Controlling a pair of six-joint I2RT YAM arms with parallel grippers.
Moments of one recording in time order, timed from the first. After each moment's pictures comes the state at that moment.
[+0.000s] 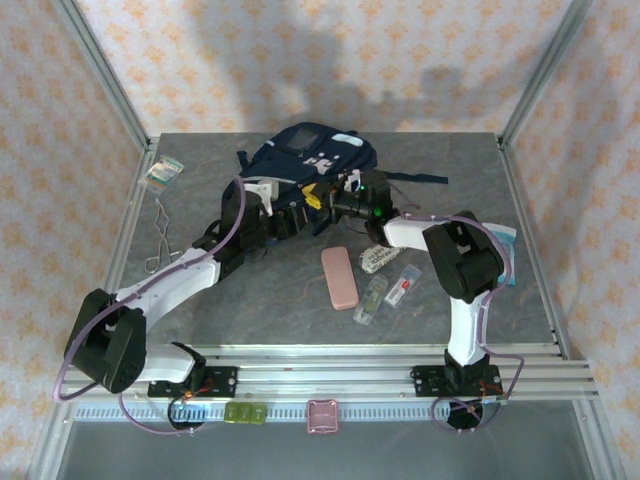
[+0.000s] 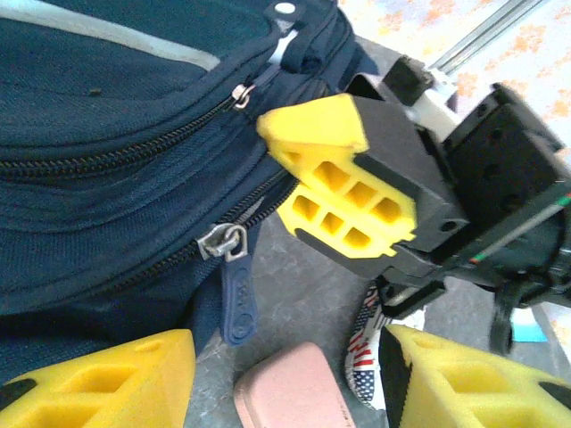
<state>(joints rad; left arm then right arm) -0.44 1.35 0.82 0.04 0.16 -0.60 0.49 1.97 1.12 0.72 -0.71 1.65</state>
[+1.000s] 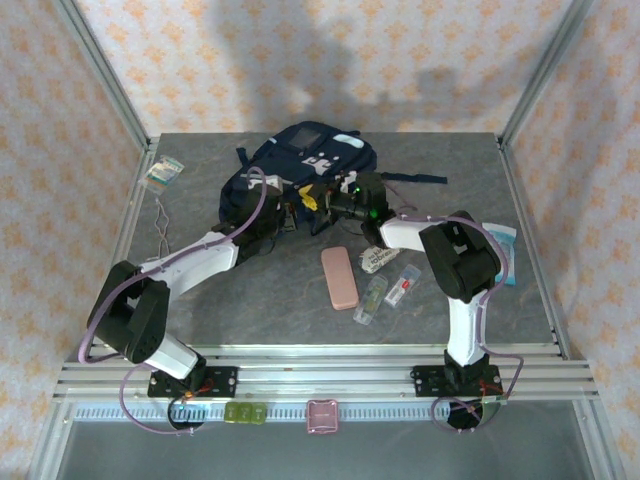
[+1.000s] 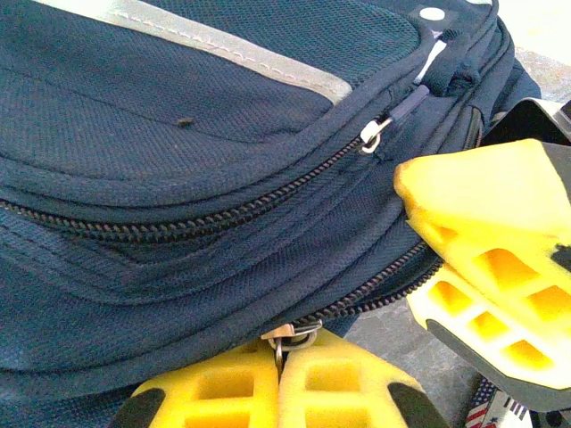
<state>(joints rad) -0.46 1.51 0.94 -0.06 -0.10 -0.59 0.52 1.99 1.13 0.72 -0.67 1.65</state>
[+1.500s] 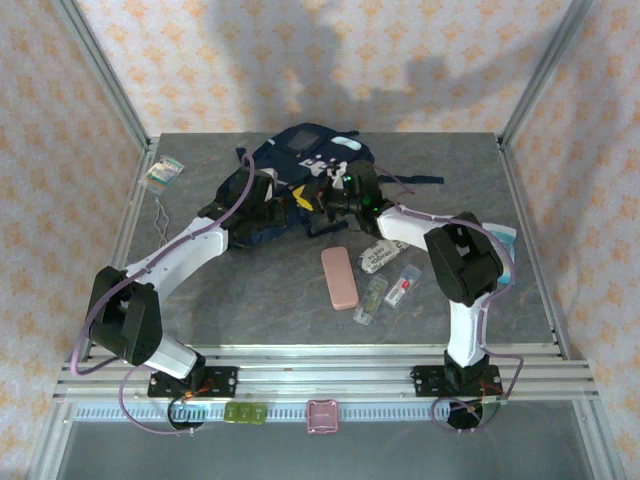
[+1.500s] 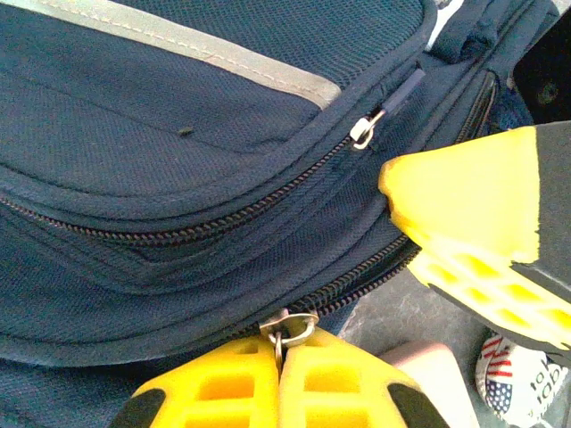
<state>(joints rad) -0.39 1.50 1.13 -0.43 0.01 -0.47 0.53 1.95 1.26 0.37 -0.67 1.30</state>
